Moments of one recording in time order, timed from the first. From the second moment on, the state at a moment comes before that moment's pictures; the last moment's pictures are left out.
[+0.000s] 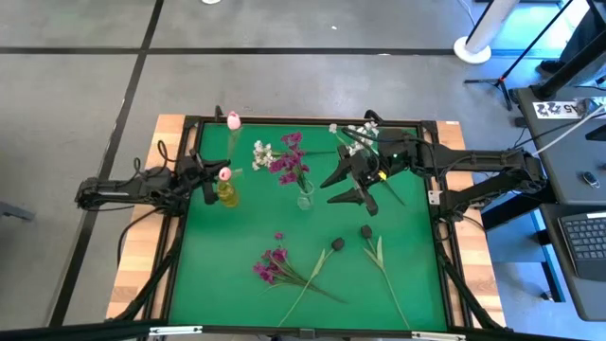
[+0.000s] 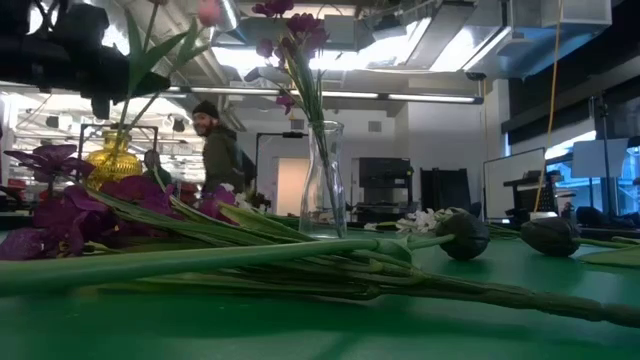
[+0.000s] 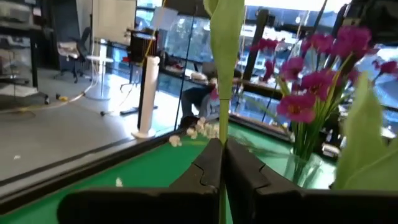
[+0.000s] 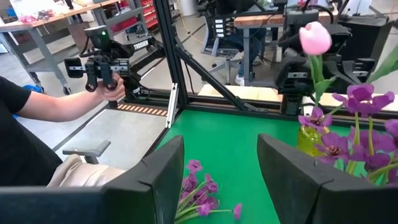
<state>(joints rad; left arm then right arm) -0.01 0.00 0.09 -0.04 -0.58 -0.18 -0.06 1.28 1.18 -0.12 -0.48 0.02</state>
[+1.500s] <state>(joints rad) -0.01 0.01 0.53 -0.48 -0.33 -0.41 -0.06 1.28 1.18 -0.29 -0.33 0.04</state>
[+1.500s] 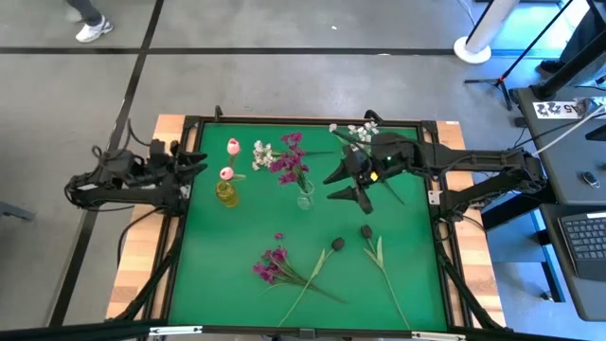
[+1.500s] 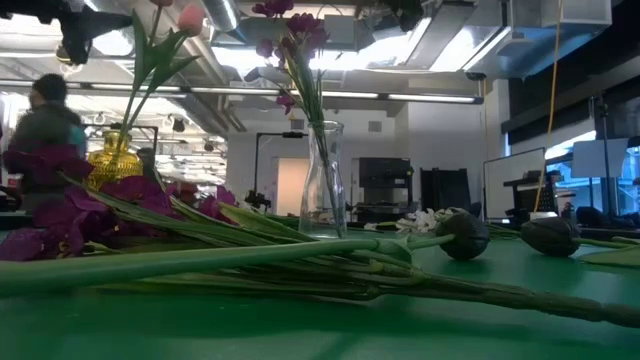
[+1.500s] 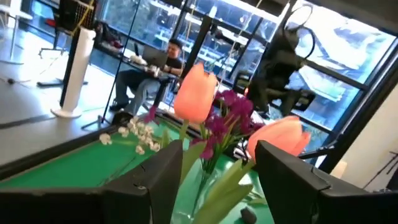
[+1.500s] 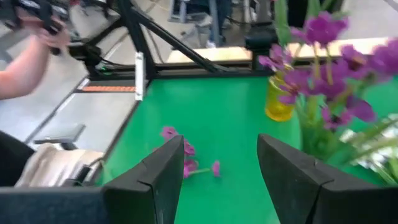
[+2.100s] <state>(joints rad) -0.01 0.01 0.58 -0.36 -0.53 -0.20 -0.21 1.28 1.14 -0.74 0.30 0.09</state>
